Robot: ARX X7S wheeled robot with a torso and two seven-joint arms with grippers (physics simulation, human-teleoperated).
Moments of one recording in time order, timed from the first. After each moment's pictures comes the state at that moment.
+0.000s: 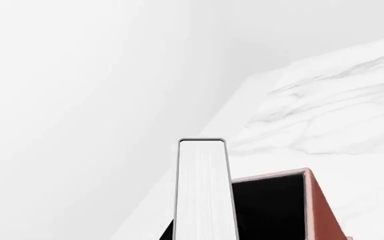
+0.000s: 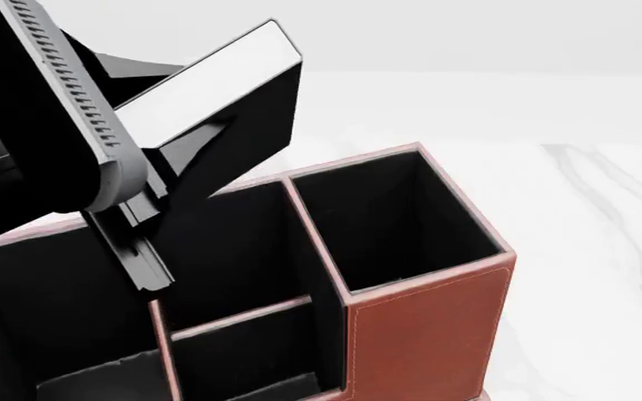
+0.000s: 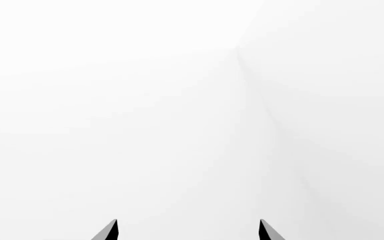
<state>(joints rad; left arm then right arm) -1.56 -0.69 0.89 0.44 -1.20 -0.93 -0.17 -0.79 0.05 0.41 -0.92 0.58 -0.54 0.17</state>
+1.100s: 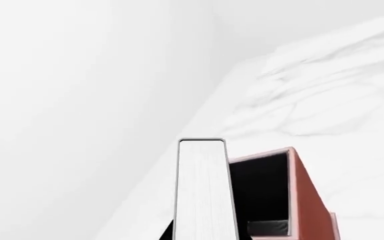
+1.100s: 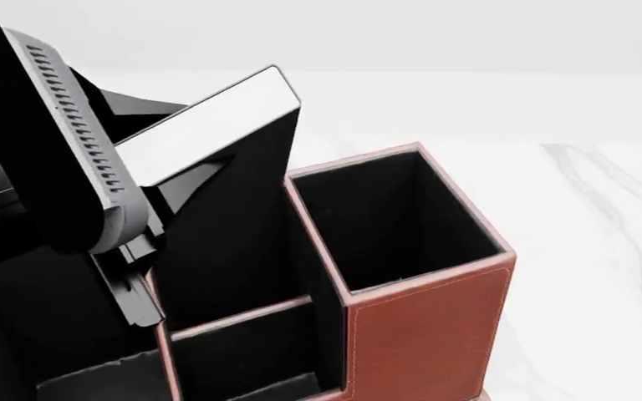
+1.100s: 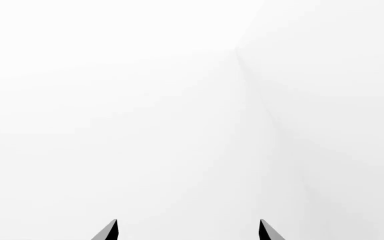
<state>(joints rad) -1.54 -0.72 0.92 0.46 -1.21 -0.94 -0.14 -0.79 0.05 0.41 -0.93 0.58 -0.54 0.18</state>
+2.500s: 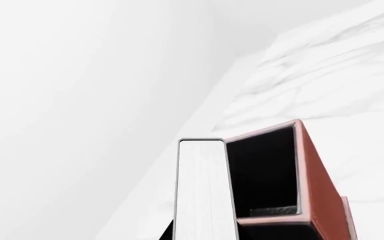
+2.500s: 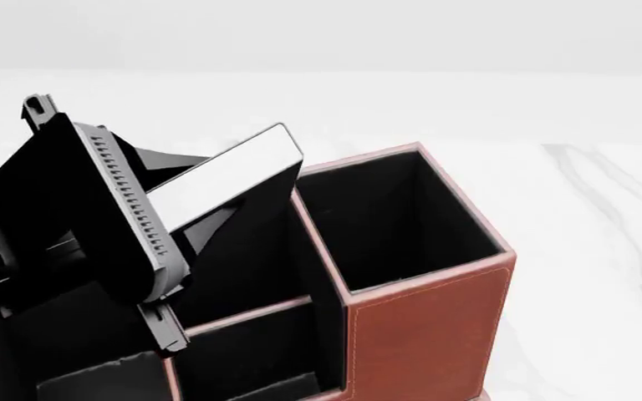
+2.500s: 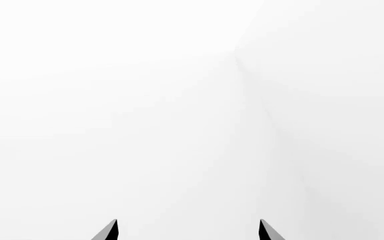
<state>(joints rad) -1.35 -0.72 1.05 0.39 -0.90 -0.70 -0.04 -0.79 0.03 0.43 -0.94 0.60 -0.53 0.17</state>
